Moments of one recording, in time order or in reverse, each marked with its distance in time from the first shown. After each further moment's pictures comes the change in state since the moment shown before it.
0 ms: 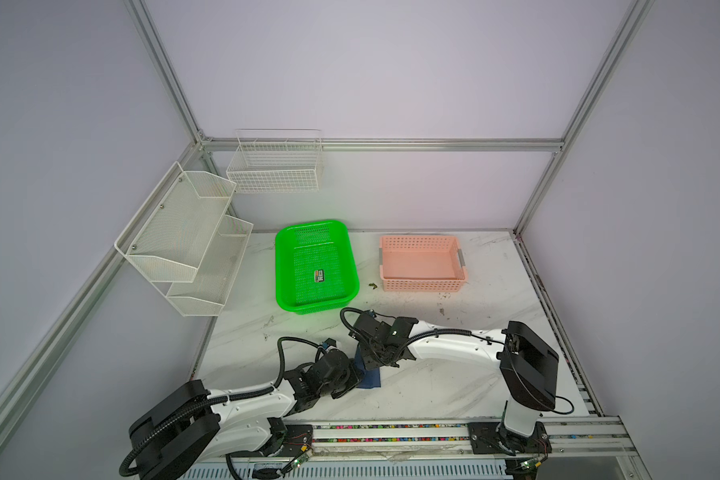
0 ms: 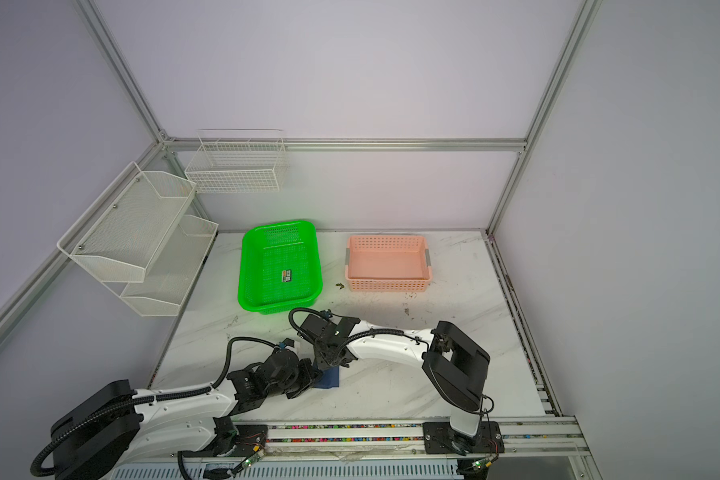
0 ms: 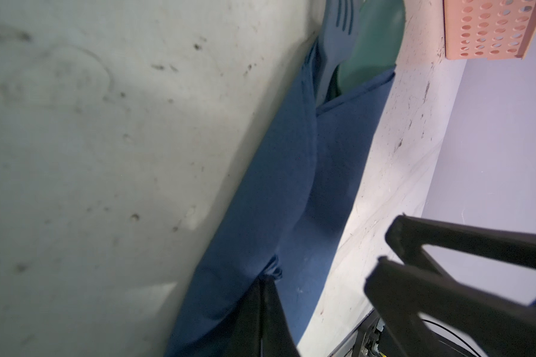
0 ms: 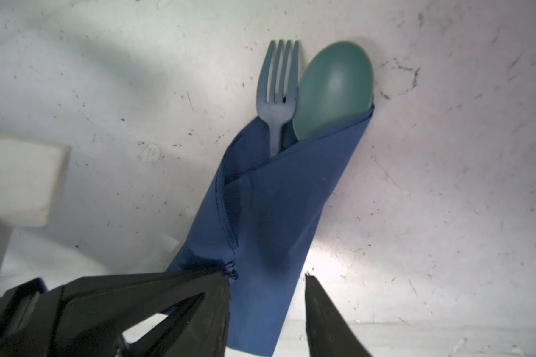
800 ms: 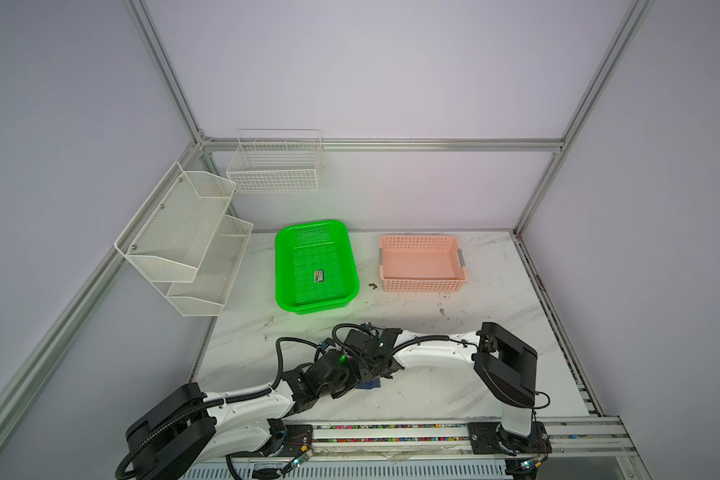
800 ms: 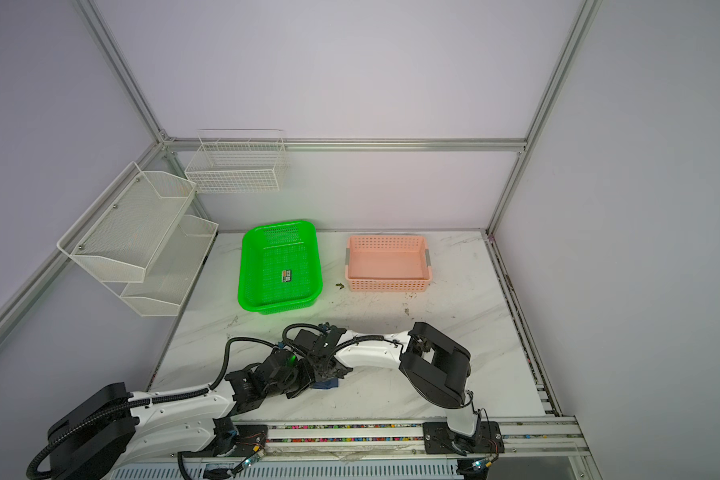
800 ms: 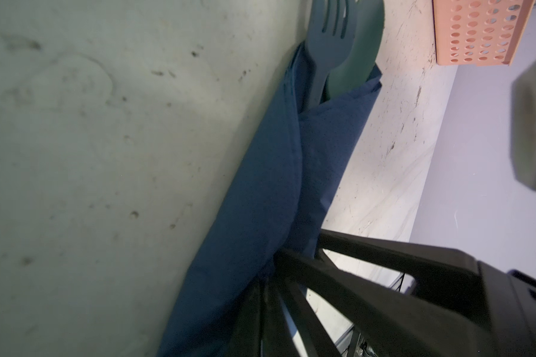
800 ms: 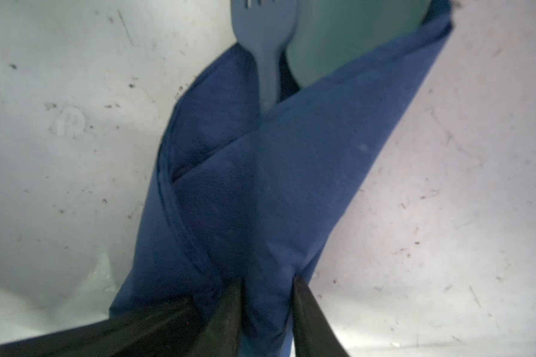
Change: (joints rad) left arm 0.000 -0.020 -0.002 -0.008 -0.007 -0.016; right arm 0.061 0.104 -0.002 0.001 0.023 0.080
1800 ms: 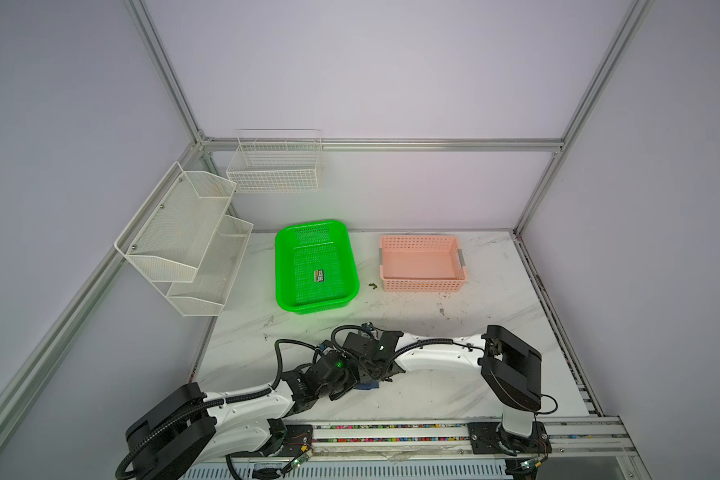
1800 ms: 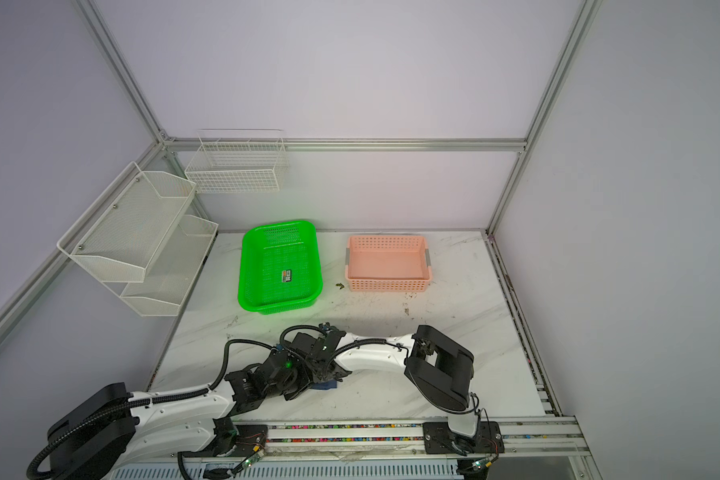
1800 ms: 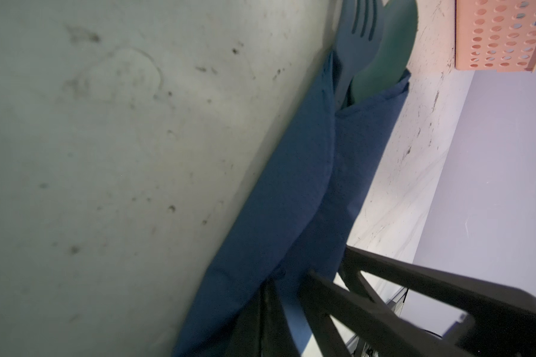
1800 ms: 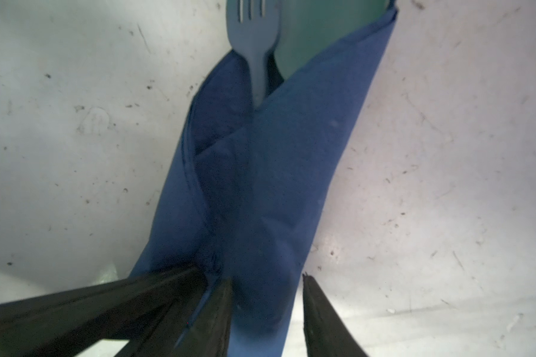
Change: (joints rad) left arm 0.000 0.000 -0.003 -0.040 -0.003 -0.011; right arm 0.038 -0.027 0.005 -0.023 0.018 0.075
